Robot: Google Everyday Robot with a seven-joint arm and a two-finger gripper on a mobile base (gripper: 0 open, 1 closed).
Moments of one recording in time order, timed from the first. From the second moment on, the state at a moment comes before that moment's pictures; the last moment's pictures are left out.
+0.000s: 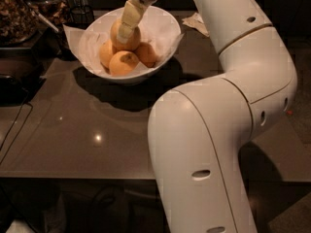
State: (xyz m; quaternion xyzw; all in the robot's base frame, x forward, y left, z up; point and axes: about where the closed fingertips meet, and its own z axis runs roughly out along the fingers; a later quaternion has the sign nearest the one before) arm 0.709 0.049 0.973 -0.60 0.77 0.11 0.21
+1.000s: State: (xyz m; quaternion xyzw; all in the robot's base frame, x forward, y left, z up) arm 0.714 0.067 0.947 -0.60 0.77 0.13 0.19
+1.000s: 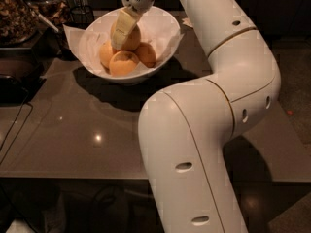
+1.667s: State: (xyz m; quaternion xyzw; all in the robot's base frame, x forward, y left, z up) arm 0.715 0.068 0.940 -0.59 0.77 0.13 0.18
